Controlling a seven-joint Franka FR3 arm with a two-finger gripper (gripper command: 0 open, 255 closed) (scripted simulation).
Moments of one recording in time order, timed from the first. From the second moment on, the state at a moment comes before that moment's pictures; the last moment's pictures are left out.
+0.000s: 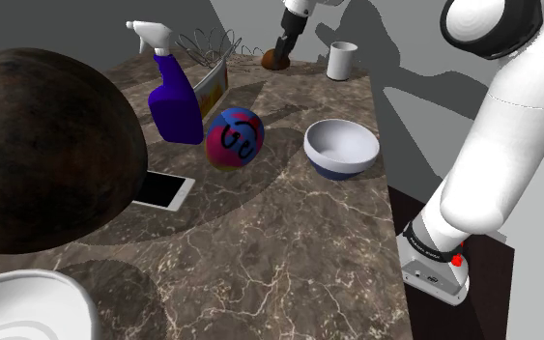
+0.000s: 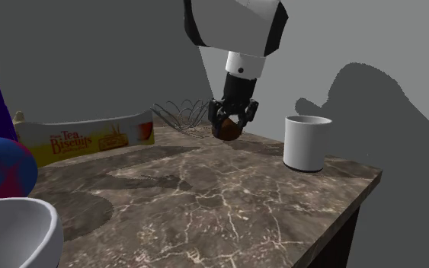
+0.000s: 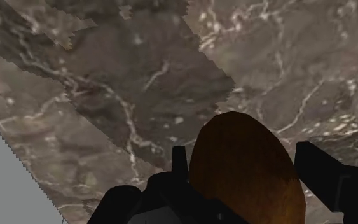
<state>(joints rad) -0.04 0.18 -0.25 -1.64 0.27 2.00 -0.68</state>
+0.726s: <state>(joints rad) -0.05 0.19 -0.26 -1.48 0.27 1.86 -0.65</state>
